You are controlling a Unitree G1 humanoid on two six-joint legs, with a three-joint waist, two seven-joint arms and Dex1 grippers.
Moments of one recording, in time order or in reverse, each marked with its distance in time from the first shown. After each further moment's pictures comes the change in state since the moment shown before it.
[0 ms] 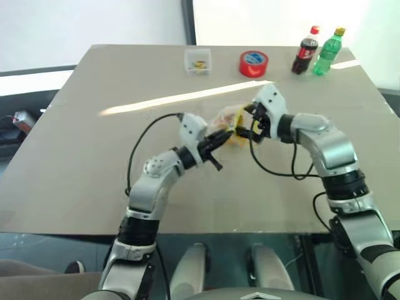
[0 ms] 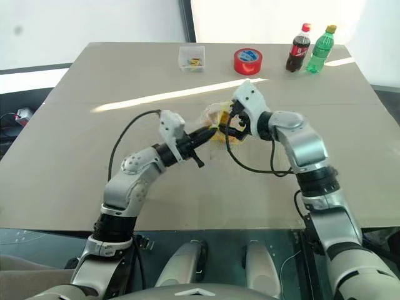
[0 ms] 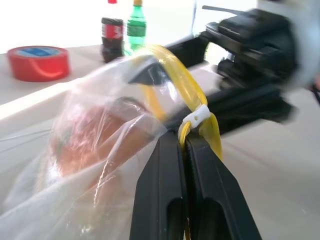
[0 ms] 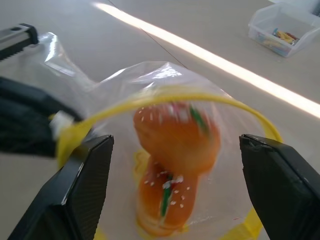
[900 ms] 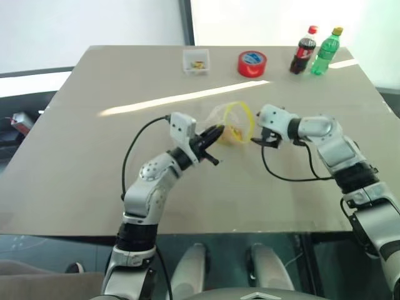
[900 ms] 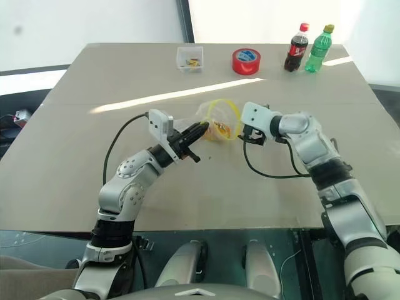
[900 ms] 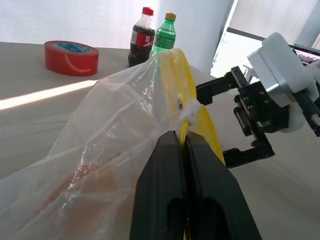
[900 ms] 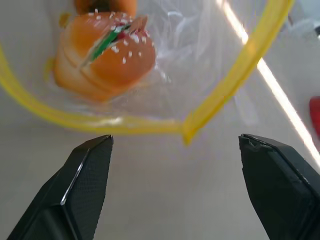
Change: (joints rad) left arm 0.043 0.009 0.008 -0.051 -0.066 0.053 0.068; right arm -0.135 -0.112 0.230 0.508 -0.361 -0.729 -0.013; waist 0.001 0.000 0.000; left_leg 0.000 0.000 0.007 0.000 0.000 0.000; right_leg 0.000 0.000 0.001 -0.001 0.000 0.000
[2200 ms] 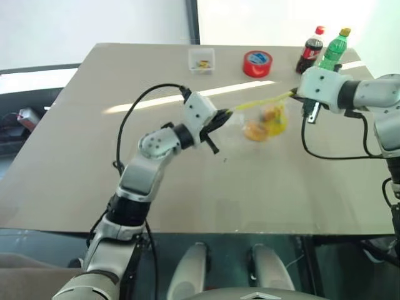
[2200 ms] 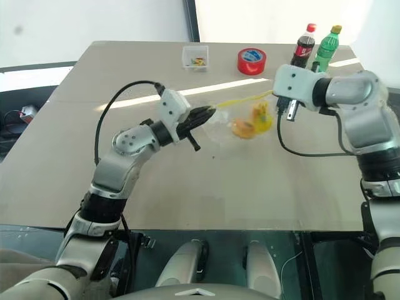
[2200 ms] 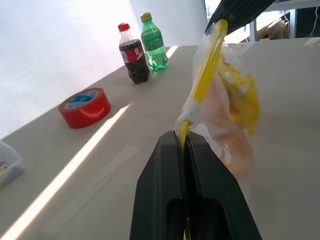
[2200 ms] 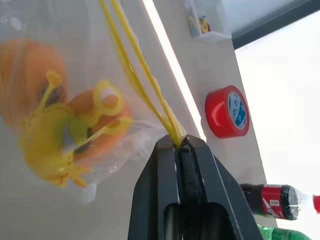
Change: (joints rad) left arm -0.249 0.174 -0.167 0.094 0.271 -0.188 -0.080; right arm 0.038 -0.344 -0.189 -0.452 0.021 0.268 0.197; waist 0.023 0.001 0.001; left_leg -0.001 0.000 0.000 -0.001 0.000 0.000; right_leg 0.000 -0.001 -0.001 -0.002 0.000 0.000
